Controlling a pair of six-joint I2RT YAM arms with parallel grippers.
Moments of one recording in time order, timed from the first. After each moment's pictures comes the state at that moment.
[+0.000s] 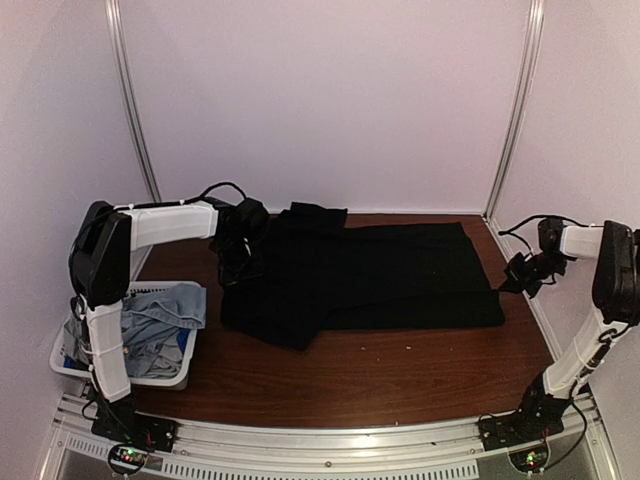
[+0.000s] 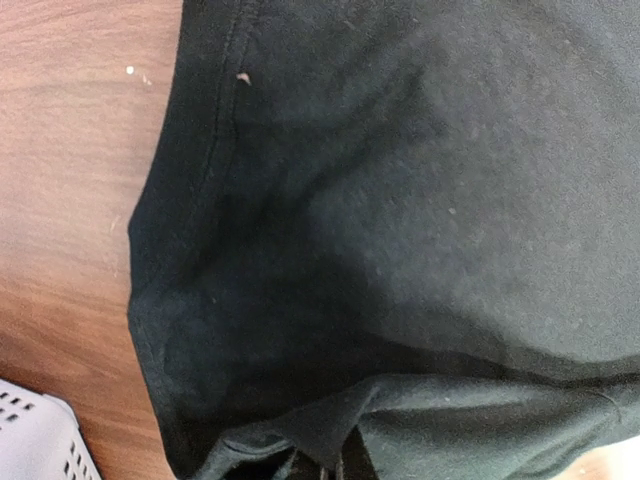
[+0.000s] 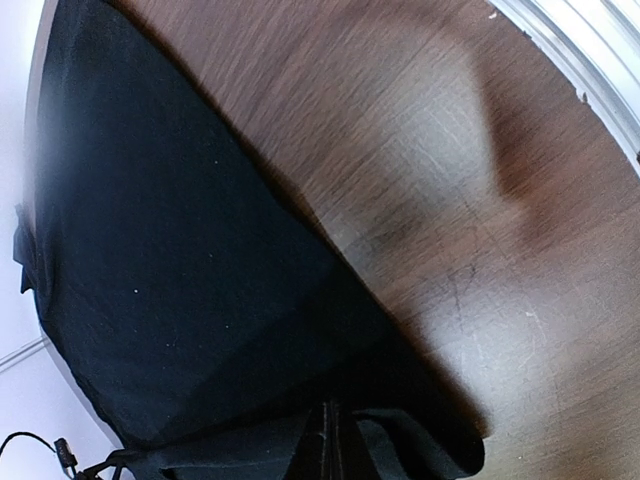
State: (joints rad) left arm -0.57 2.01 1.55 -0.92 -0.04 -0.76; right arm -0.32 1.65 1.04 -0.64 -0.40 0.60
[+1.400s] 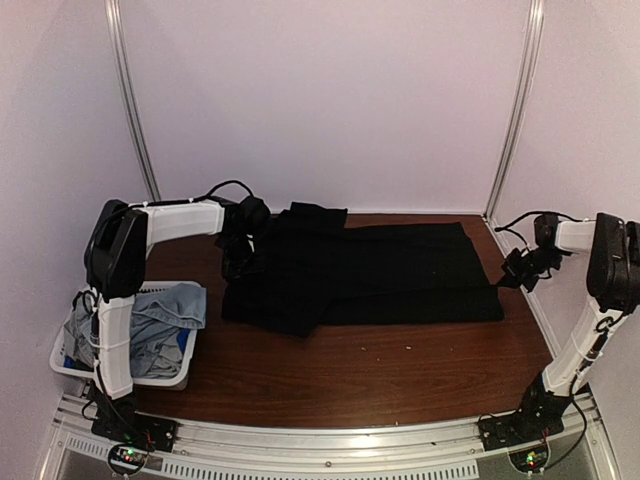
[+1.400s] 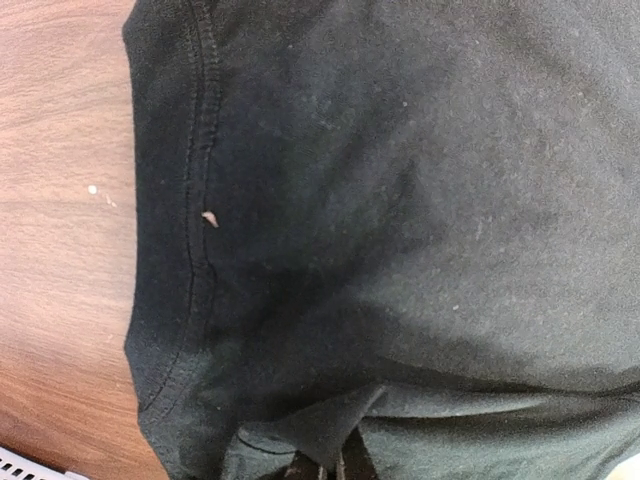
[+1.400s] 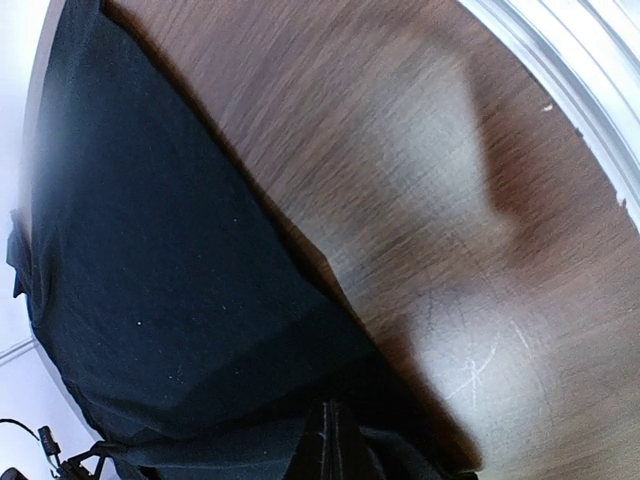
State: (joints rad) left arm -0.52 2.13 1.66 -0.90 -0.05 -0.63; right arm -0.32 1.75 1.12 -0.61 -0.39 0.56
